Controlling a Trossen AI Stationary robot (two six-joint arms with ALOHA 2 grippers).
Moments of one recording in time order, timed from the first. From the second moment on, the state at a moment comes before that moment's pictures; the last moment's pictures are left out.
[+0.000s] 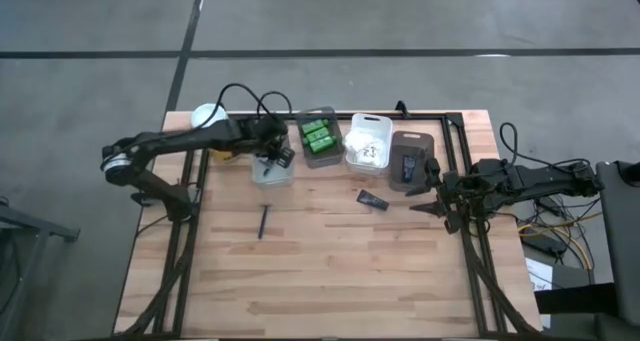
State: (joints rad) left arm 0.42 1.42 1.09 -0.70 -0.26 -0.53; right arm 0.12 0.40 0.42 -0.15 -0.08 0.11
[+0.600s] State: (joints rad) left arm 0.48 1.42 0.84 -0.49 -0.26 -0.58; right arm 0.12 0.40 0.42 -0.15 -0.08 0.11
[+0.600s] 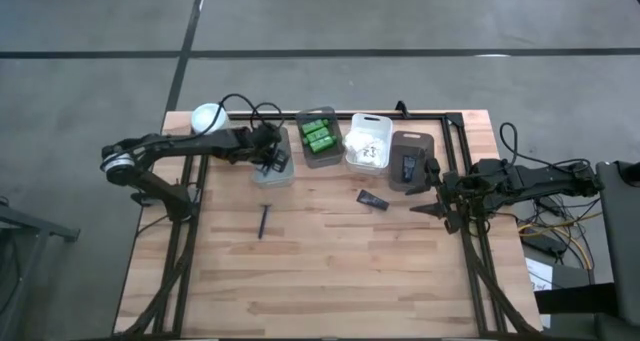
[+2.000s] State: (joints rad) left arm 0.33 1.34 1.06 -0.47 -0.24 -0.38; right arm 0.12 0.40 0.42 -0.15 -0.08 0.11
